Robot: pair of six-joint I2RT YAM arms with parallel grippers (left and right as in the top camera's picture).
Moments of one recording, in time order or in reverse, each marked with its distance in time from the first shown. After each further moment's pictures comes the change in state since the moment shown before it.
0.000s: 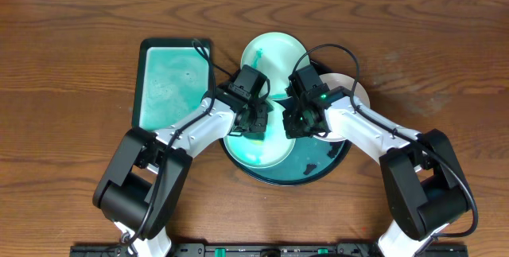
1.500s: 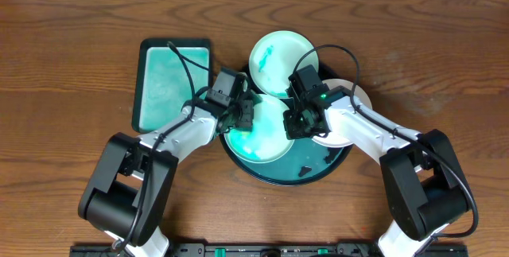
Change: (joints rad) left arm 0.093 -0.066 -0.165 0.297 0.023 0.039; right arm 0.000 0.000 0.003 -0.021 0.005 0.005
